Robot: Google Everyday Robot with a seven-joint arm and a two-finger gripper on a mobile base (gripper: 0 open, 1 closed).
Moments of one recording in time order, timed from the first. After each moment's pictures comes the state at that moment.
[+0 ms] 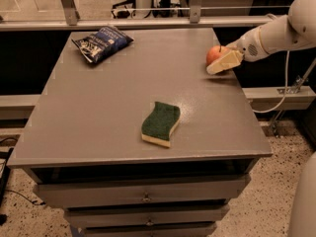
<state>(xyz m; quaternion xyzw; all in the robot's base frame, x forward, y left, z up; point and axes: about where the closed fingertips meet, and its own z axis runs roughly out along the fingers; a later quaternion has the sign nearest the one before) 0.727 -0.230 0.856 -0.41 0.81 0.16 0.38</state>
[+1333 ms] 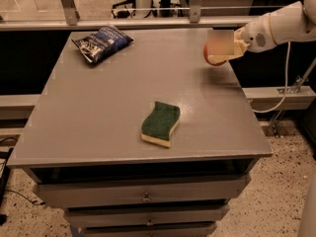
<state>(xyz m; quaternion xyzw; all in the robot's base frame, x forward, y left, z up) 0.702 -0.212 0.906 -0.44 0.77 0.20 0.41</state>
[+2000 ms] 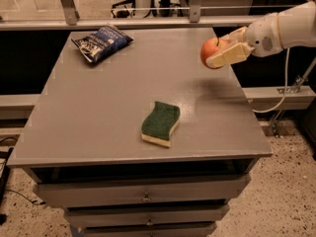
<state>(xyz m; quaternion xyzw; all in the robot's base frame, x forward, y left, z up) 0.648 -0.187 0.930 -0.47 0.74 0.23 0.43</state>
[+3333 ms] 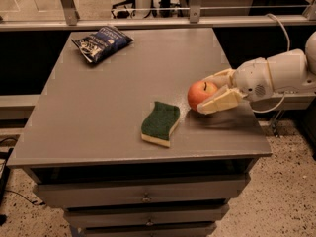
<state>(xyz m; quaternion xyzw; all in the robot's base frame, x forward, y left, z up) 0.549 -0.141 0.865 -0.52 0.69 0.30 0.40</state>
